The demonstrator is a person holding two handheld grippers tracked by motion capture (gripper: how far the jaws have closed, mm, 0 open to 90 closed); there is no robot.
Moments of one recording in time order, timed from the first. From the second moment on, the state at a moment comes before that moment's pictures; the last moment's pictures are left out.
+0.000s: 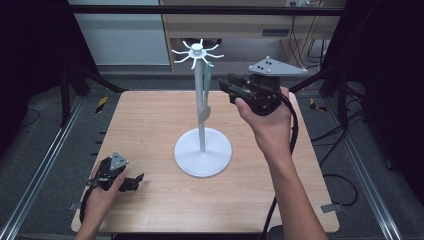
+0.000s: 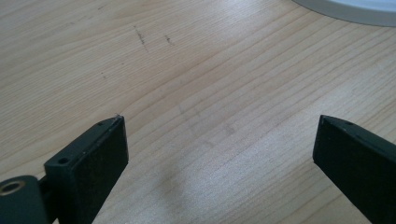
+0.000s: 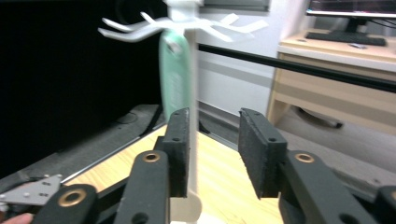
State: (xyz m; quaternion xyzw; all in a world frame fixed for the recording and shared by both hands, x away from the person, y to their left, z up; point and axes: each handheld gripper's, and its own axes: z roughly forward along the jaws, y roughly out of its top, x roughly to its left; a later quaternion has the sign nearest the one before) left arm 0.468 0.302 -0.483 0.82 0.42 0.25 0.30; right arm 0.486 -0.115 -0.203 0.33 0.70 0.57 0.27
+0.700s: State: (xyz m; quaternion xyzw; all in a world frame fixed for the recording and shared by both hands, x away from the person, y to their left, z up) left arm 0.469 0.313 -0.482 0.81 0.43 0.26 0.31; right arm 0.487 -0.175 -0.303 0.44 0.68 0.51 0.29
